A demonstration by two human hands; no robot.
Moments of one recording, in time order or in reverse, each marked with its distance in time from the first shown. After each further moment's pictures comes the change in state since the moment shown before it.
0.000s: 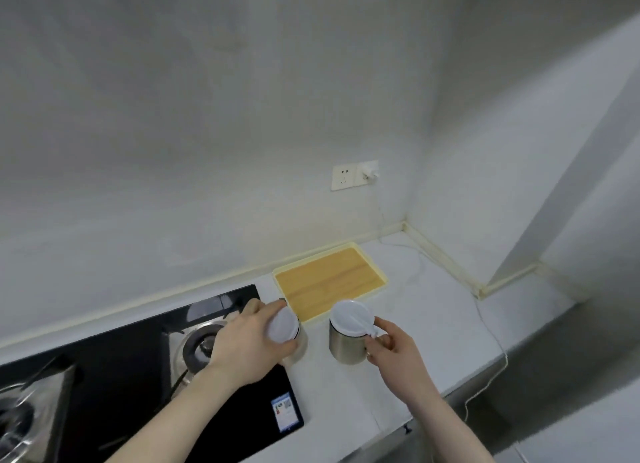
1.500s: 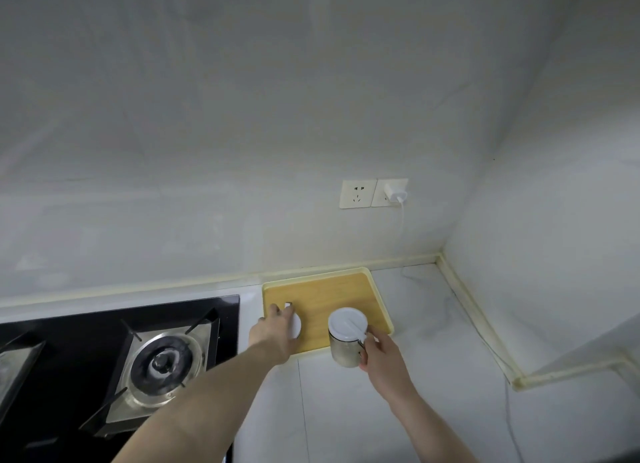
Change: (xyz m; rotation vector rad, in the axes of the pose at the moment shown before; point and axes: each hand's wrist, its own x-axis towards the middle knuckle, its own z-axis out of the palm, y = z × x) left_hand 0.214 0.044 0.154 0.174 -0.252 -0.398; right_hand 0.242 0.039 -0.052 -0.019 -0.228 0.151
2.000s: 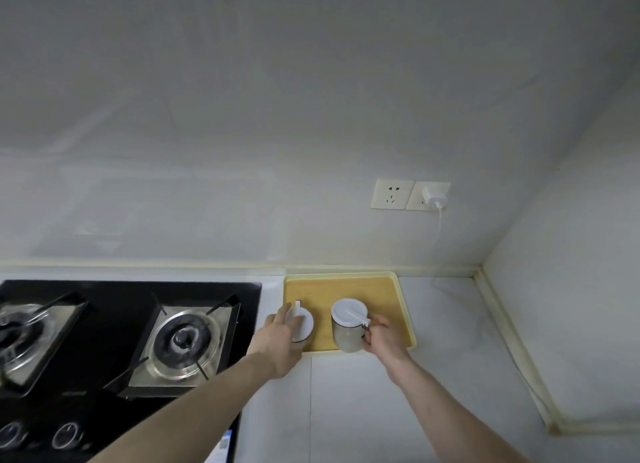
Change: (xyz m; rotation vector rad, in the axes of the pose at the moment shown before) left_hand -0.023 -0.019 0.008 -0.032 0.063 0.052; right_hand 0.082 -0.017 0.024 -0.025 -0.117 0.178
